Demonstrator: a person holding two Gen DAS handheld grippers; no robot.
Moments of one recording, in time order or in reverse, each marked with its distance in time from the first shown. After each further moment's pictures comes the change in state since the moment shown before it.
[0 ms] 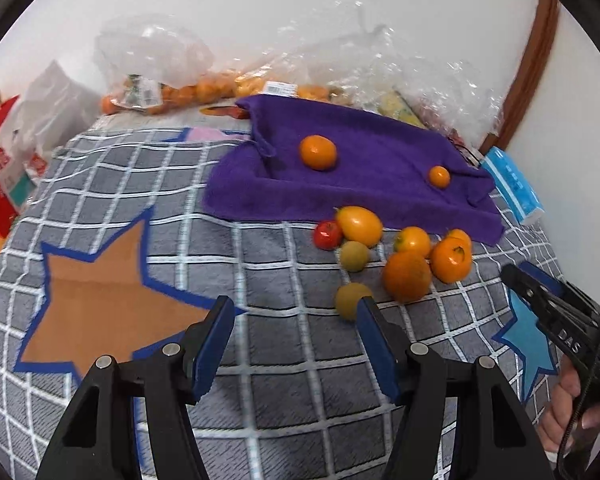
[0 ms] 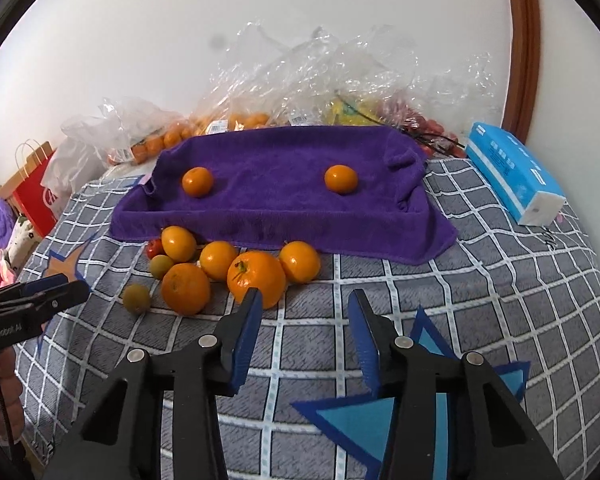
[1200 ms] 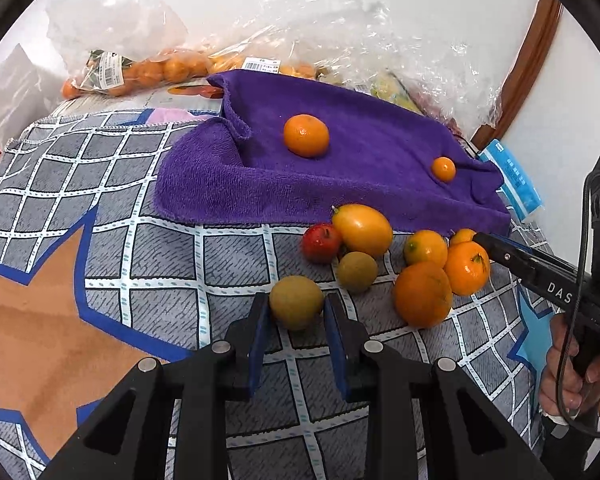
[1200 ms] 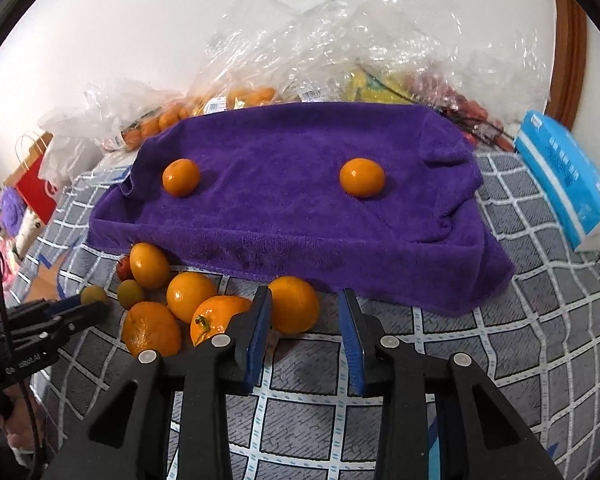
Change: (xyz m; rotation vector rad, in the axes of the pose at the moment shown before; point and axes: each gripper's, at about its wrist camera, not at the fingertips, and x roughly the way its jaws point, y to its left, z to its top) left arm 0.049 0.003 0.010 -0.003 0.034 -0.070; right arm 0.067 -0.015 0.033 0.008 0.107 0.126
